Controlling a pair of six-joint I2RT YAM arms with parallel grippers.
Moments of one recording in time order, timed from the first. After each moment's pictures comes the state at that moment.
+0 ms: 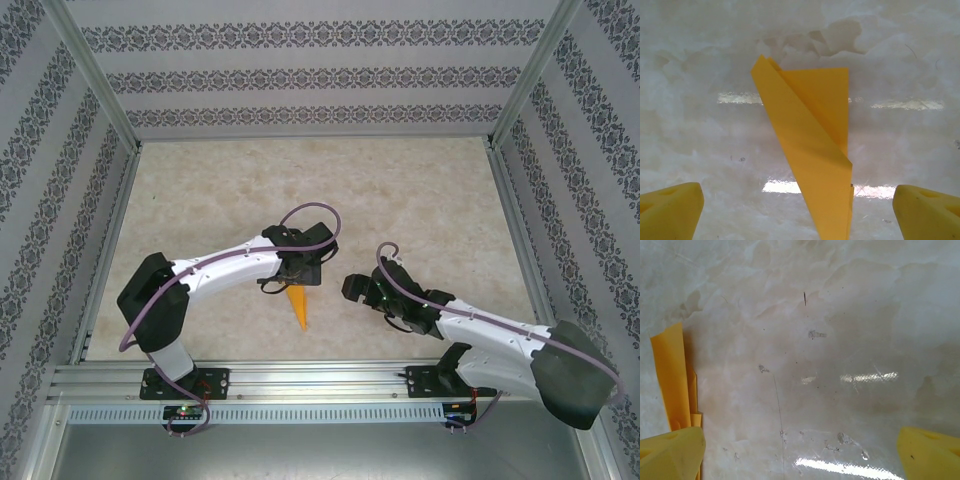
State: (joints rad) left arm -0.91 1.71 1.27 -0.98 -0.29 -0.95; right arm 0.79 1.08 0.39 -0.16 0.08 0.94
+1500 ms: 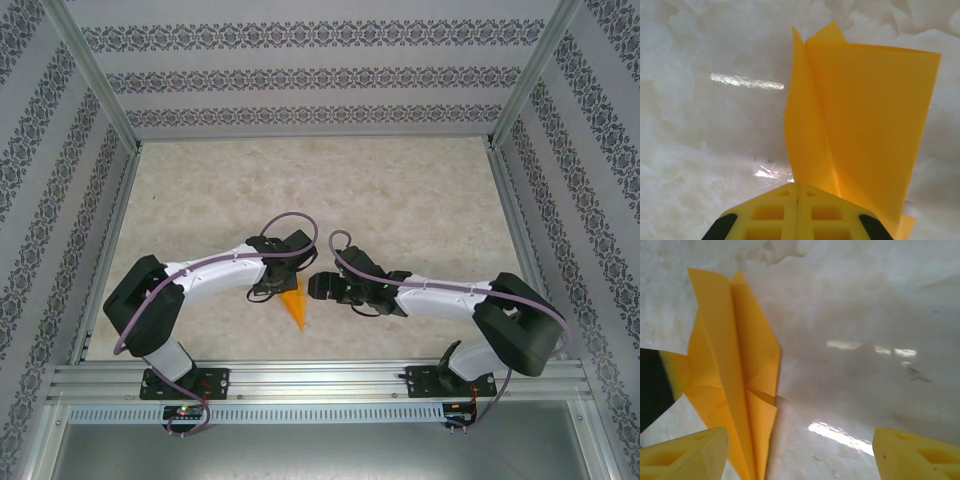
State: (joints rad) left arm -0.82 1.63 1.03 -0.82 -0.22 -0.99; right arm 0.87 1.46 0.62 0.00 -0.13 0.87
